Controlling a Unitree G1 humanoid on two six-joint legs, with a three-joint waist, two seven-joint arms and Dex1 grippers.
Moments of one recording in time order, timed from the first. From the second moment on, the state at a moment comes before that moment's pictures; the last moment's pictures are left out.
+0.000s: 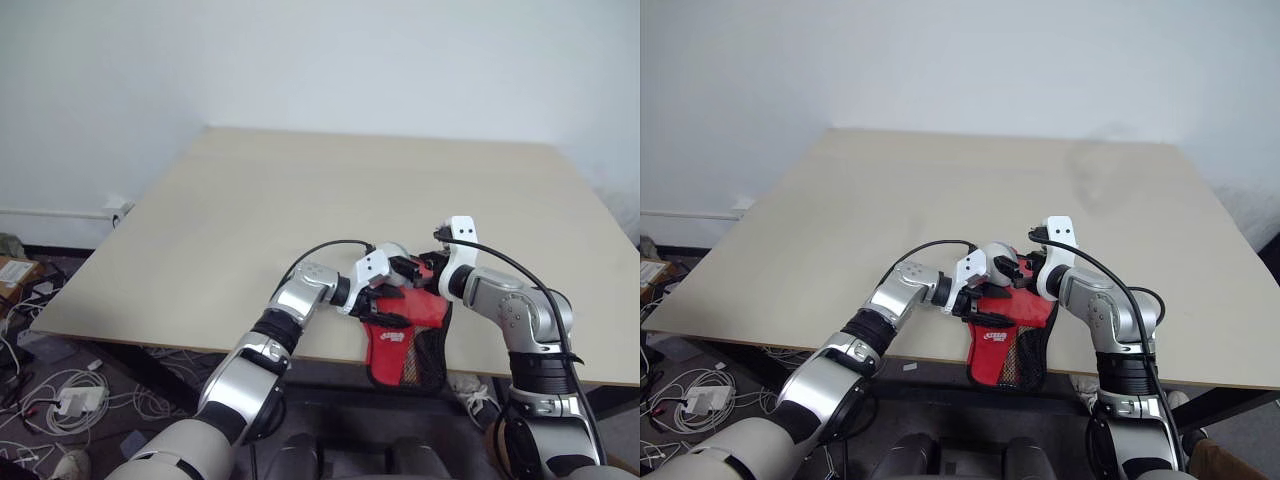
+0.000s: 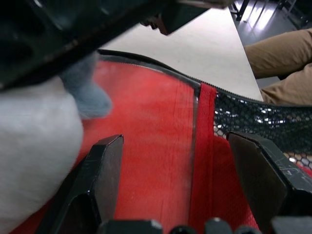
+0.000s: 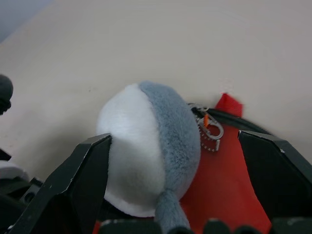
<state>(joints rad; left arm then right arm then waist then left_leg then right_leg) -0.80 0.06 -0.29 0.82 0.03 0.14 -1.23 -0.47 -0.23 -0.09 -0.08 0.41 1.04 0.33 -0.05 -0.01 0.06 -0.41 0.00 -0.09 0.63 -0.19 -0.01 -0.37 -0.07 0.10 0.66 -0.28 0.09</state>
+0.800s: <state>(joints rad) -0.81 0.06 -0.30 0.84 0.03 0.12 -1.16 -0.50 -0.23 -0.19 -0.01 0.43 1.00 0.27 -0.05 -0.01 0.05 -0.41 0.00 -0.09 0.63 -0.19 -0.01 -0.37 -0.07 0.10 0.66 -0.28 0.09</state>
